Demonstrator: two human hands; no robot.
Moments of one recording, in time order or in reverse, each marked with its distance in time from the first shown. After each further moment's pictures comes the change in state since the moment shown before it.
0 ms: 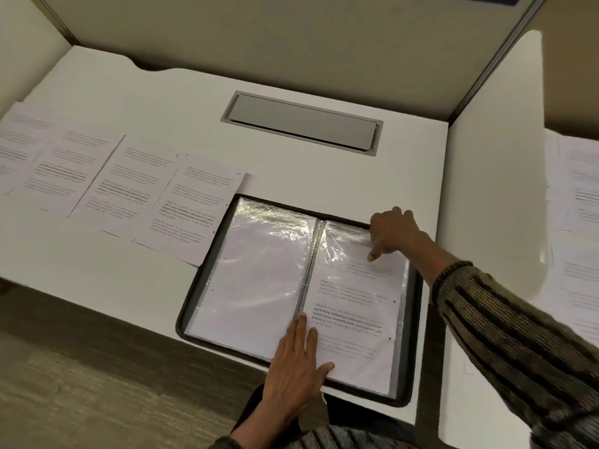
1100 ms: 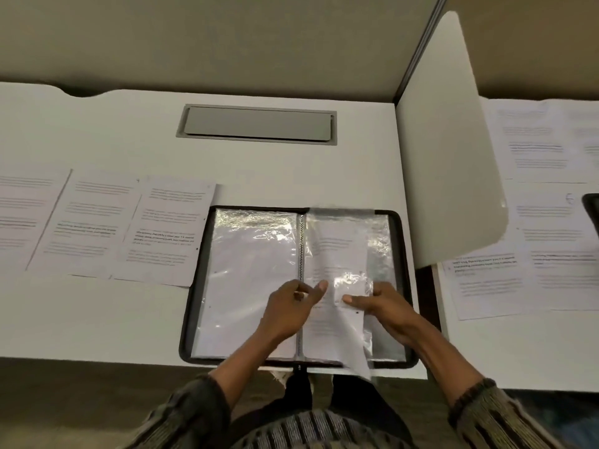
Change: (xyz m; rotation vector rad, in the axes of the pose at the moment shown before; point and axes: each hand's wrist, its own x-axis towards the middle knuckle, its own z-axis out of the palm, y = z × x) left_hand 0.049 -0.027 -0.113 -0.672 -0.032 -0.032; right_hand -0.186 -0.072 0.098 1.724 -0.096 0.100
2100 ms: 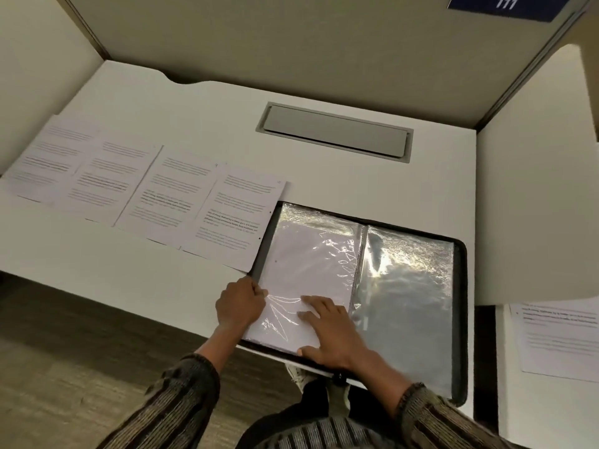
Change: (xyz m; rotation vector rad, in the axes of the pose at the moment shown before) left_hand -0.003 -0.129 -0.131 0.409 0.453 -0.313; right_hand 0.074 0.054 0.162 -1.347 -0.252 -0.460
